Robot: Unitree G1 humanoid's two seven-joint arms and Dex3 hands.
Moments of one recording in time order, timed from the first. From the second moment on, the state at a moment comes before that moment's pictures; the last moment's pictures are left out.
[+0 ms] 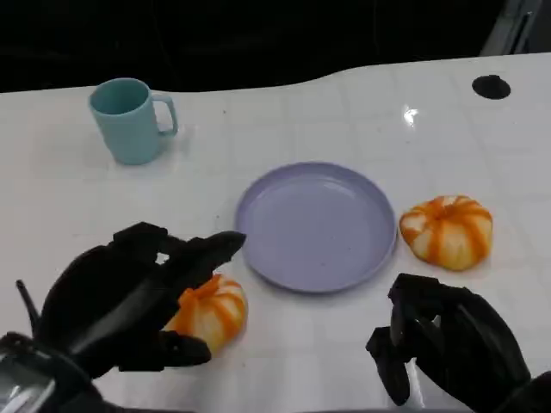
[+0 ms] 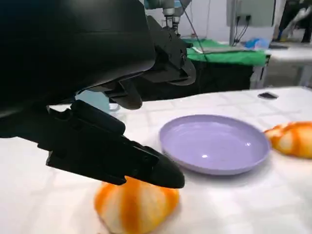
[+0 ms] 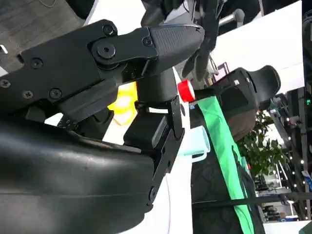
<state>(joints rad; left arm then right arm) 0.08 0.35 -0.06 -0.38 0.85 -0.25 -0.27 0.09 0.00 0.04 0.00 0.42 0.03 0.55</state>
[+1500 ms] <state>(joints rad) -0.32 0.37 -0.44 0.59 0.88 -0.25 0.36 0.10 -0.01 0.04 -0.03 0.43 0.06 0.56</state>
